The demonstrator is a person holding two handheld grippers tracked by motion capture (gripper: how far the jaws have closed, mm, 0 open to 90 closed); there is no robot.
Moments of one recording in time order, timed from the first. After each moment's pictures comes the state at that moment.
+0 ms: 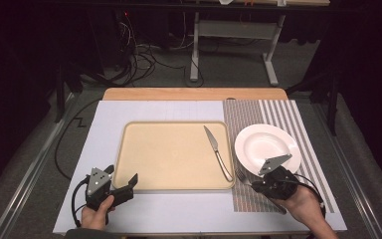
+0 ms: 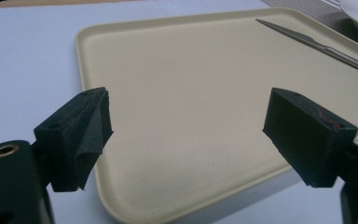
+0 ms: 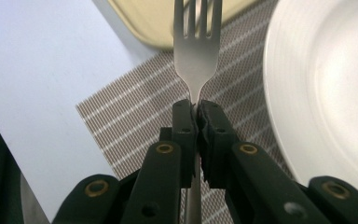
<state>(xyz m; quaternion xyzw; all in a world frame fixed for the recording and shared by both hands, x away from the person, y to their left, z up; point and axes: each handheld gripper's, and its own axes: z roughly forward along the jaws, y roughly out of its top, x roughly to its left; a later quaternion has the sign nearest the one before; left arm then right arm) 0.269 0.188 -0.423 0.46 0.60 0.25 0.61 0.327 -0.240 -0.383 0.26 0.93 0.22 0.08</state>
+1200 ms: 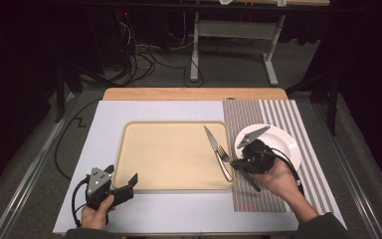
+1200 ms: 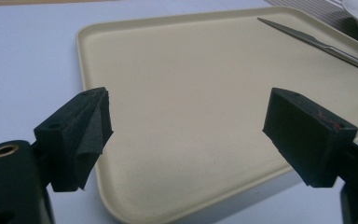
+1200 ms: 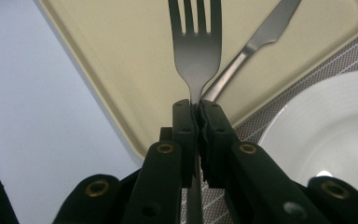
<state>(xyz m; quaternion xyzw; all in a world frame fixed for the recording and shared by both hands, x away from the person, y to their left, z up) 0.271 0.189 -0.424 0.46 0.60 0.25 0.61 0.376 -0.184 -0.350 0.27 0.93 0.25 0.06</state>
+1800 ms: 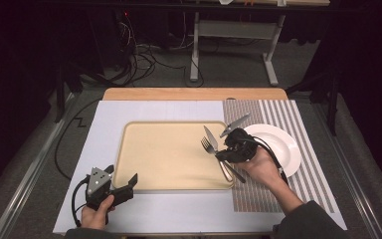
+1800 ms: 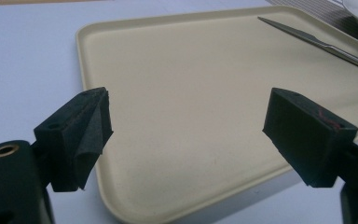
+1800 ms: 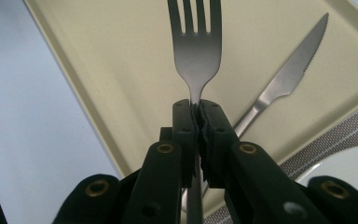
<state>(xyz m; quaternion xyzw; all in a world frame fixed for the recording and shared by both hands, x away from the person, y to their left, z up) 0.271 0.189 -0.424 0.46 0.60 0.25 0.61 0.401 -0.142 -0.343 0.26 0.93 0.26 0.04</state>
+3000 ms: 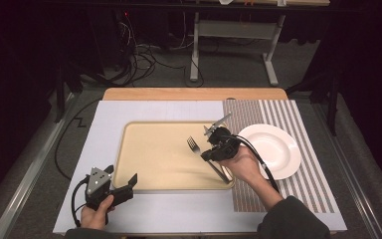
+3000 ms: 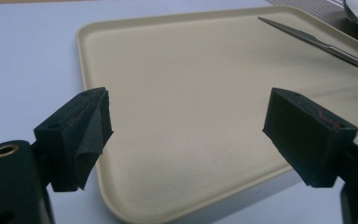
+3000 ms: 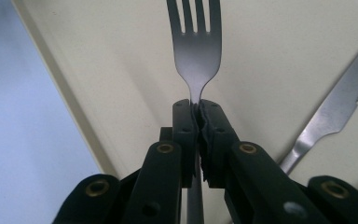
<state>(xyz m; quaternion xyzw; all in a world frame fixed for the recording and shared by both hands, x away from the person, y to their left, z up) 0.270 0.190 -0.424 0.46 0.60 0.25 0.61 0.417 -0.106 -0.365 0.28 0.93 0.26 0.00</state>
